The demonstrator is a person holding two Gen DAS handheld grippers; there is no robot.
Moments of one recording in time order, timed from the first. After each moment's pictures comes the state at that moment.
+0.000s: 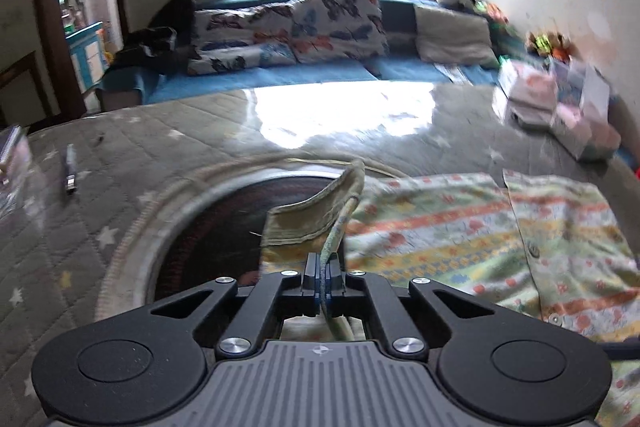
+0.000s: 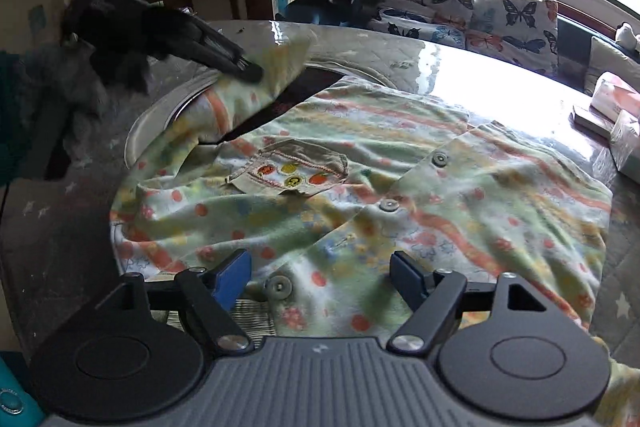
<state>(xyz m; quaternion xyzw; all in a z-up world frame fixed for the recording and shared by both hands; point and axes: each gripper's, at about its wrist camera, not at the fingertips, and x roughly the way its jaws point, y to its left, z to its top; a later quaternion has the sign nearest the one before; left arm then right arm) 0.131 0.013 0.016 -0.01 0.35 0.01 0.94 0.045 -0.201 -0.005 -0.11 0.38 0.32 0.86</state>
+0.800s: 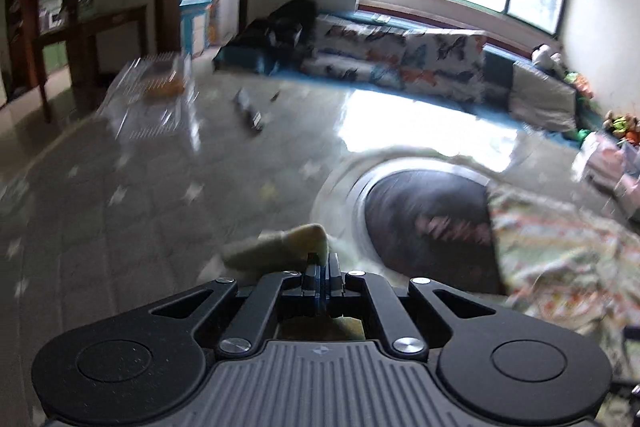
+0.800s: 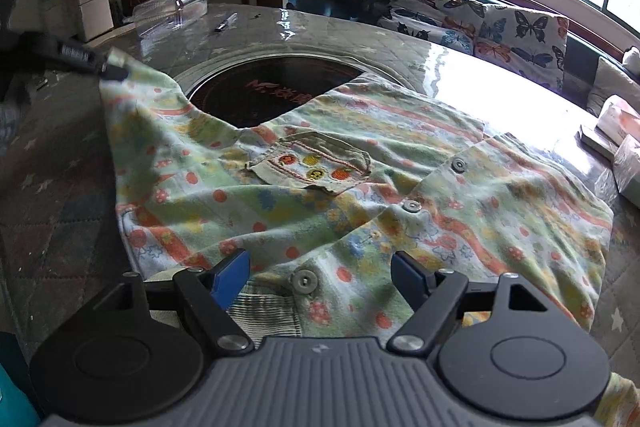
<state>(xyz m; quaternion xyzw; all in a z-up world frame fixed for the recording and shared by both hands) 0.004 0.132 0.012 -0.11 0.34 0.15 0.92 0.032 -0.185 -0.004 -0.16 0.37 0.32 0.86</state>
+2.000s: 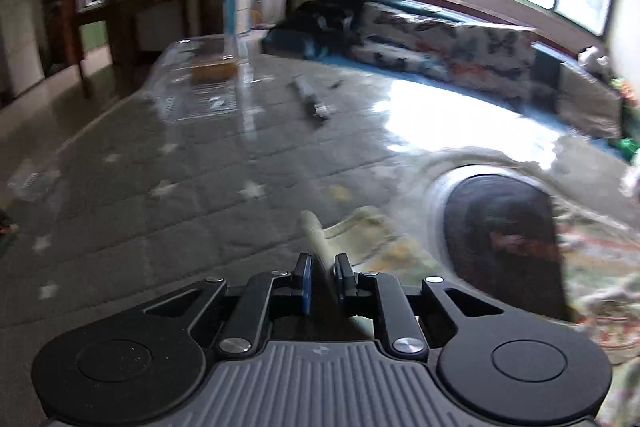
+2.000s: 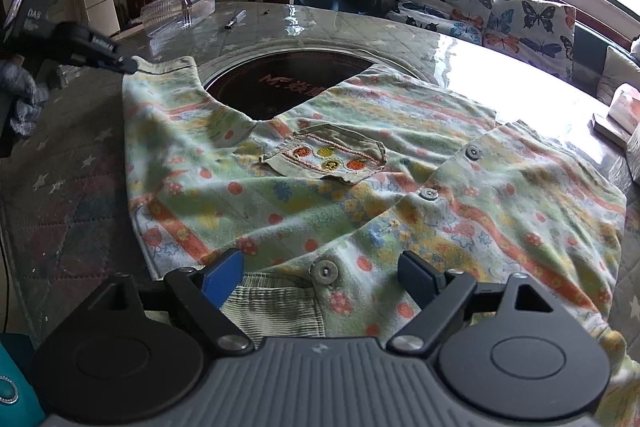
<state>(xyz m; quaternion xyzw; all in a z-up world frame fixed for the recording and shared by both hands) 0.025 0.170 0.010 -0.09 0.35 0.22 0.91 0.030 -0.188 -0.008 -0.14 0.38 0.34 0.85</state>
